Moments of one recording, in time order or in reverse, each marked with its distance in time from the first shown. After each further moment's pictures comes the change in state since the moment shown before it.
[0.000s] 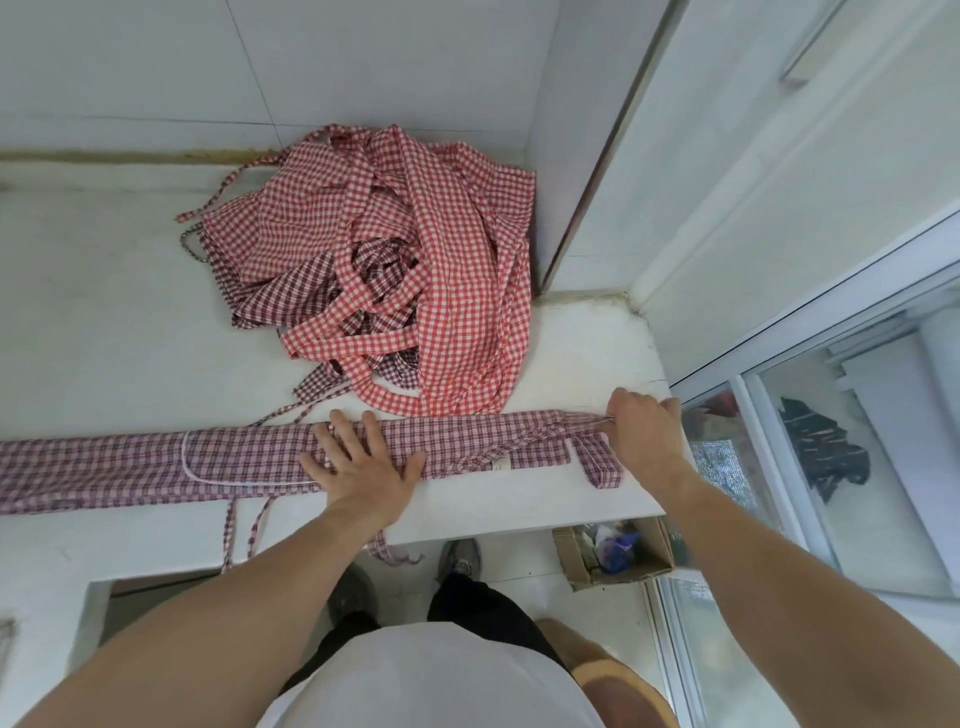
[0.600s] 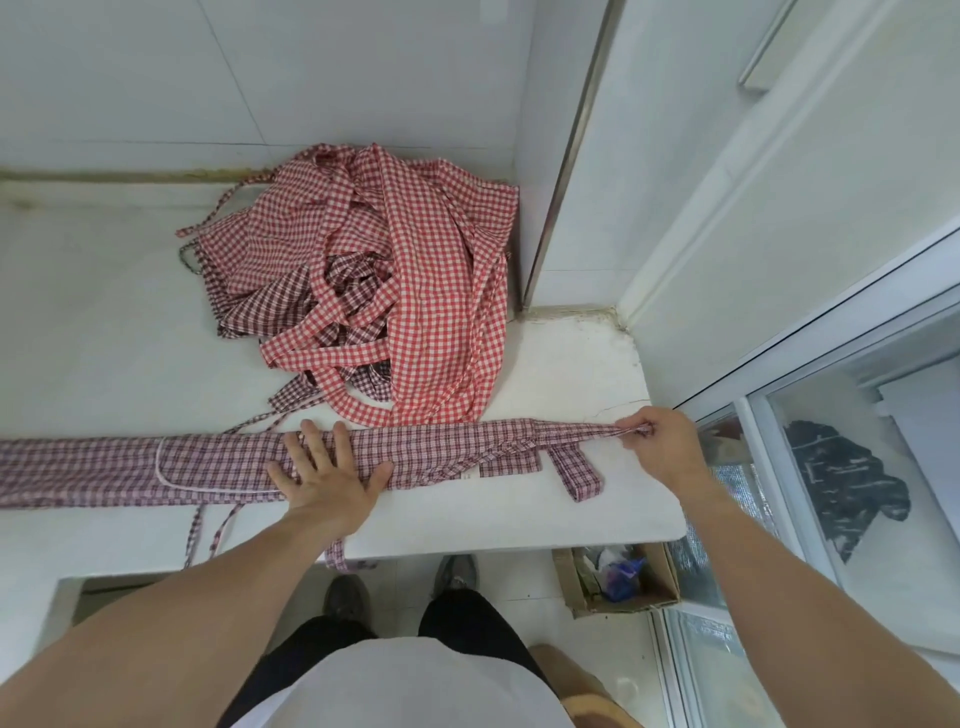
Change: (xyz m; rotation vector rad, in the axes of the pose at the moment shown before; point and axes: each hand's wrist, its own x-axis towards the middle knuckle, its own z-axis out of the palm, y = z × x) left_hand -0.002 0.010 -0.005 0.073 -0.050 -0.100; right_hand 0.018 0.077 0.017 0.984 -0.053 0.164
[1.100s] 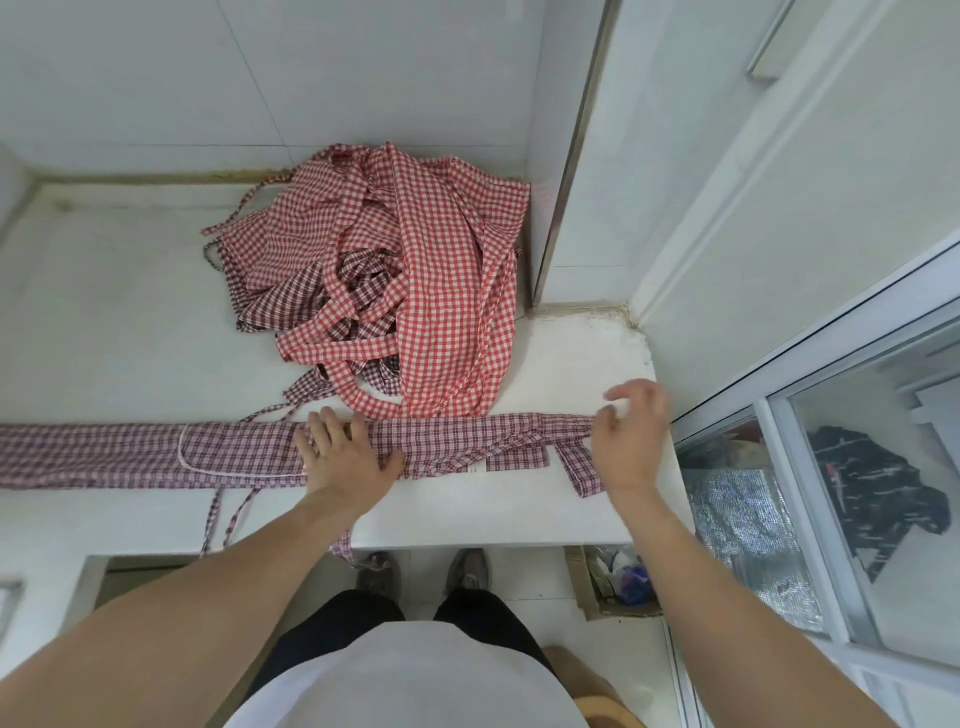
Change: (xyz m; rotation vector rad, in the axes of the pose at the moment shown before) left_hand -0.008 0.014 -0.012 0.023 0.210 0.060; right_hand -0.029 -0.046 0.052 0.055 0.426 -0.246
